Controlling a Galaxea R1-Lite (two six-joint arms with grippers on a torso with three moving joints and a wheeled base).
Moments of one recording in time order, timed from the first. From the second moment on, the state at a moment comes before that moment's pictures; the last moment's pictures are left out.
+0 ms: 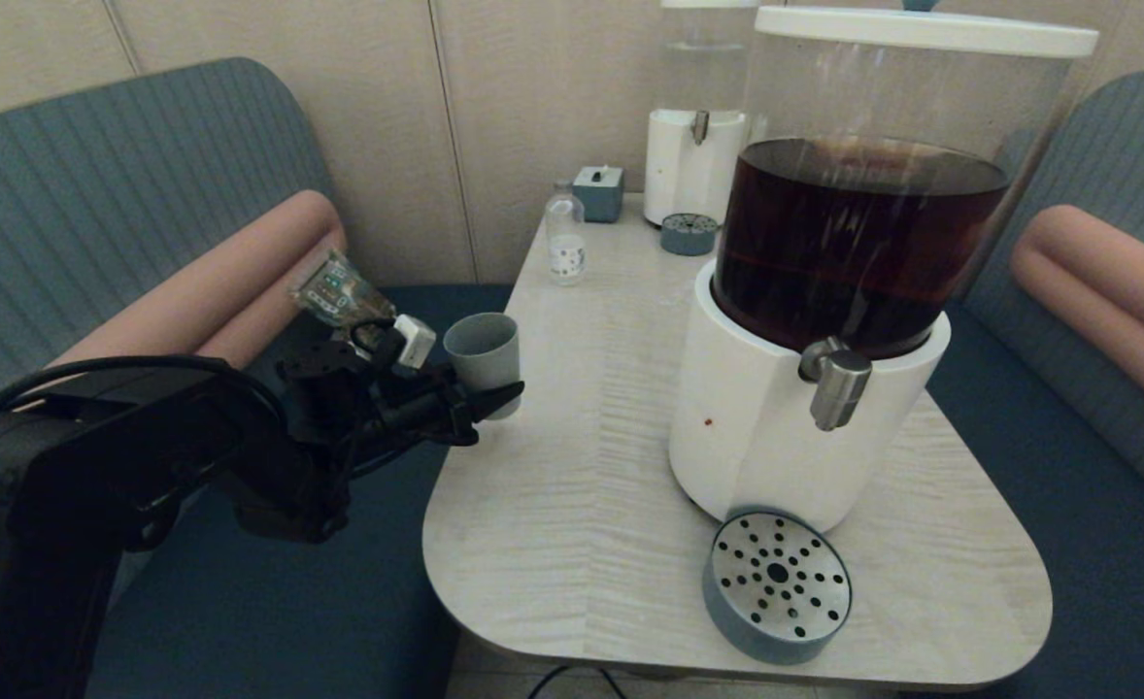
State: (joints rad) left arm -0.14 2.37 -1.11 -1.36 -0.73 0.02; right arm 0.00 0.00 0.00 -0.01 -0.01 0.00
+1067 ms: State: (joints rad) left arm -0.15 2.45 -1.09 -1.36 -0.76 0.02; right arm 0.00 0.00 0.00 -0.01 -0.01 0.00
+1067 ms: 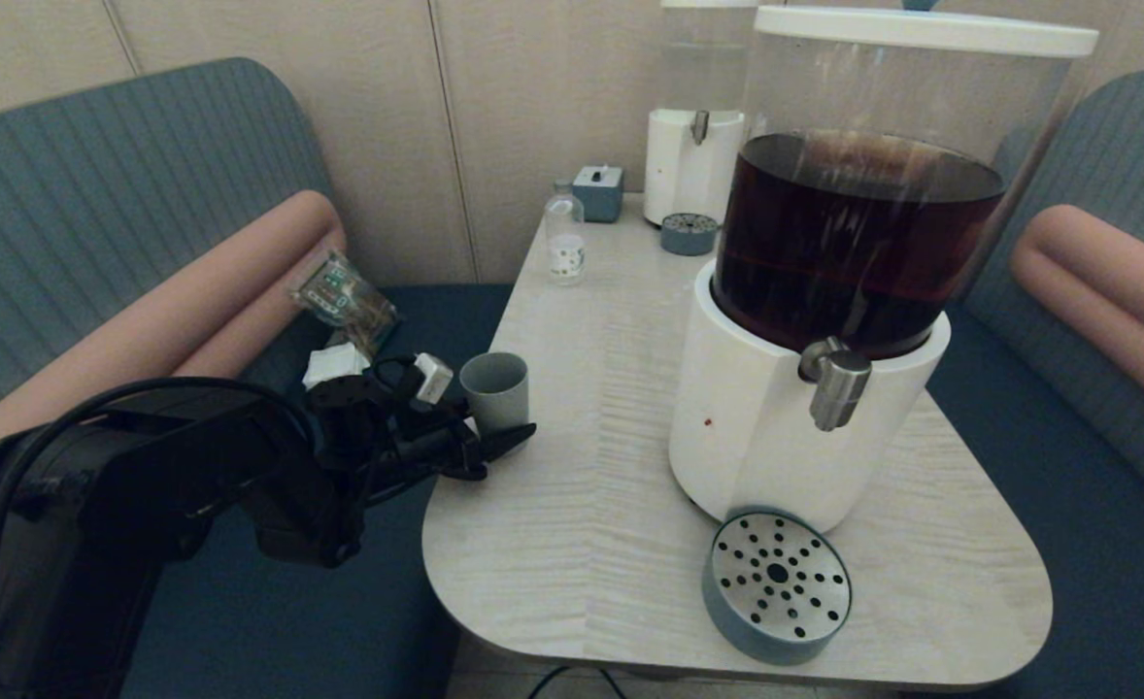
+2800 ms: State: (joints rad) left arm -0.02 1.80 -0.43 -1.37 -0.73 -0.03; right arm 0.00 0.00 0.00 -0.01 -0.01 0.00
